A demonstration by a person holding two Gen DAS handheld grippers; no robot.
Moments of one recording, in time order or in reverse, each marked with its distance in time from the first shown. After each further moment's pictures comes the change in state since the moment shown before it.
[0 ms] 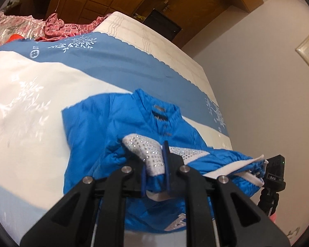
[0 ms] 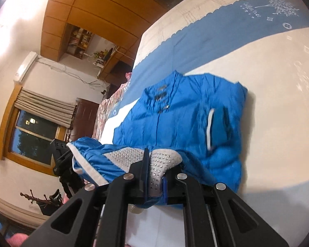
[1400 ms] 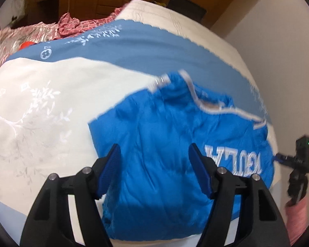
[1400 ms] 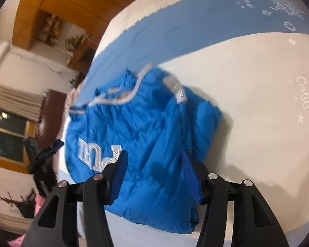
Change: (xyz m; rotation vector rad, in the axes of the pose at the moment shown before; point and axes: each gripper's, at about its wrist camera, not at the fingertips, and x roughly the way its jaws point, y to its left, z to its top) left arm 0.062 0.047 0.005 0.107 0.103 0.268; right arm 0.080 -0.061 0.054 -0.026 0.109 -0.242
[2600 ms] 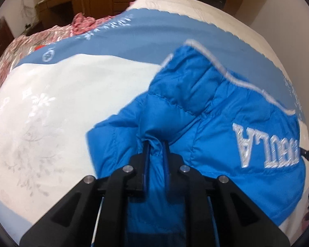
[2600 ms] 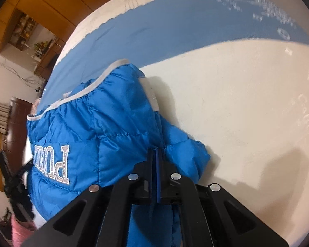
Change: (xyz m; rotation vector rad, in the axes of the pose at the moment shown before) left arm 0.057 -0.010 0.025 -0.018 0.024 0.244; right arm 0.035 -0.012 0.024 0.028 -0.095 -0.296
